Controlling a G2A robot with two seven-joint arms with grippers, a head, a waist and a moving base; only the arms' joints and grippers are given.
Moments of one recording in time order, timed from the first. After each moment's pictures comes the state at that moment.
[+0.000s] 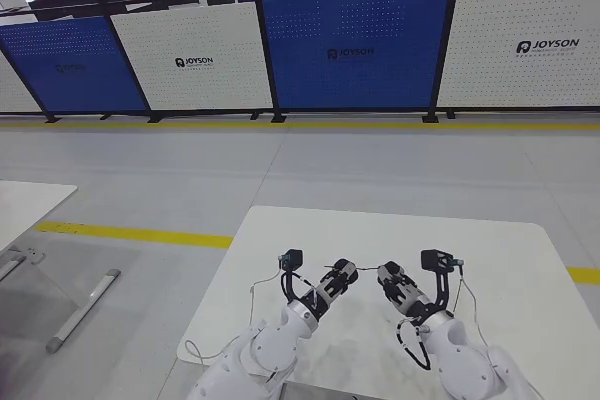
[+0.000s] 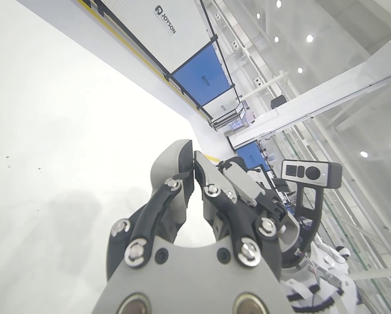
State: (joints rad) left arm 1.42 -1.24 -1.05 -1.66 0.15 -0.04 -0.02; right arm -1.39 -1.28 1.09 -1.80 -0.58 0.13 0.38
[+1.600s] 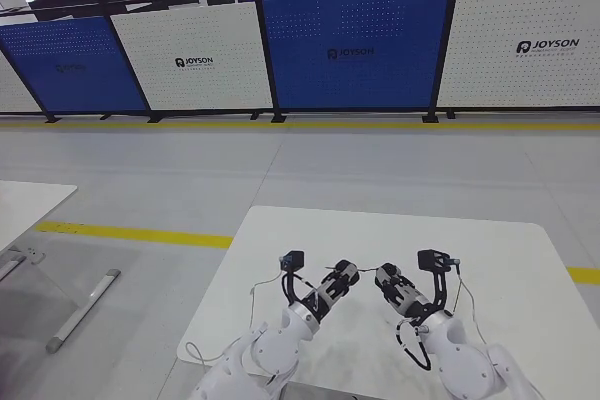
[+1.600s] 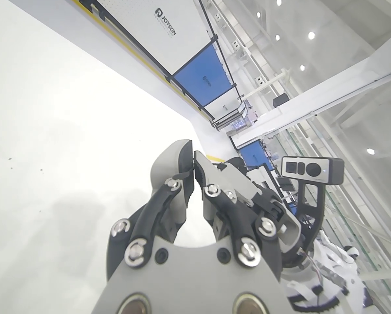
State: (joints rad) left arm 1.43 -1.25 -1.05 -1.67 0.18 -0.04 -0.02; right arm -1.38 -1.28 1.10 -1.79 -0.58 0.12 0.42
